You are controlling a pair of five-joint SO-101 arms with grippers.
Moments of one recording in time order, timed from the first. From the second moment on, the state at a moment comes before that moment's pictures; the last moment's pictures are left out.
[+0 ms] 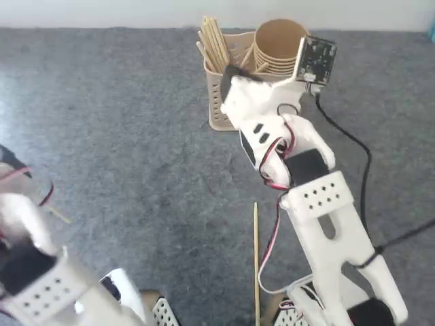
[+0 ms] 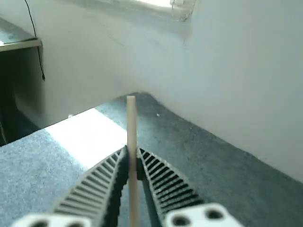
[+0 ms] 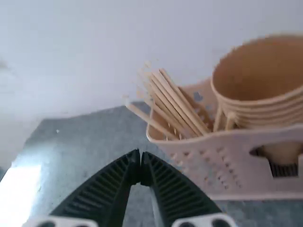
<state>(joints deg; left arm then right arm) -45.8 -55.6 25.2 60.9 11.7 -26.5 -30.5 25.2 36.0 -32.3</state>
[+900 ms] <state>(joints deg) 1.7 5.2 -53.4 74.9 19.5 -11.3 -45.6 54.5 57.9 -24.6</state>
